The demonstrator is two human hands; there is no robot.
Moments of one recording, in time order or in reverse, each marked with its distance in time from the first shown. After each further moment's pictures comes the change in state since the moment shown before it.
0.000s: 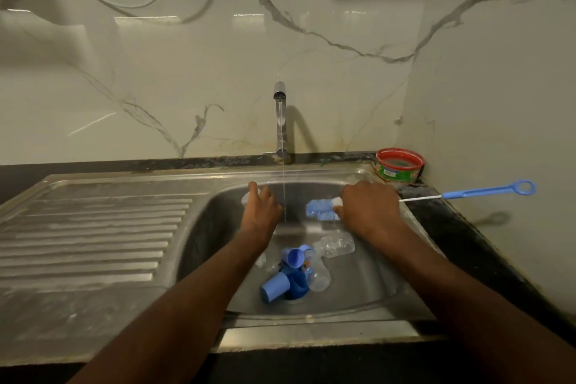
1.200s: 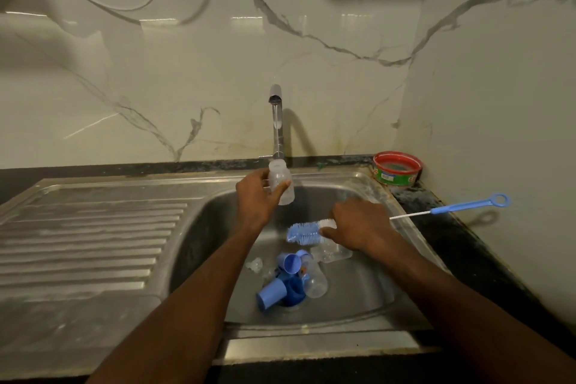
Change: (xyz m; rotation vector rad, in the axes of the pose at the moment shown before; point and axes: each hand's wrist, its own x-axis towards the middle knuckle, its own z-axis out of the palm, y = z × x) left_hand 0.016 -0.012 -0.008 -1.569 0.407 -0.464; right_hand -0.001 -0.004 0.014 0.197 -0.213 -0.084
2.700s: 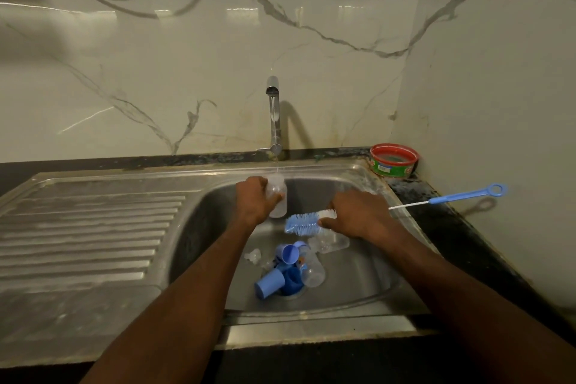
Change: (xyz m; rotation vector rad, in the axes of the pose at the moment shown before) left_hand 0.003 -0.008 -0.001 0.151 -0.135 -0.024; right_hand -0.001 0.005 -0.001 0.034 -0.072 0.011
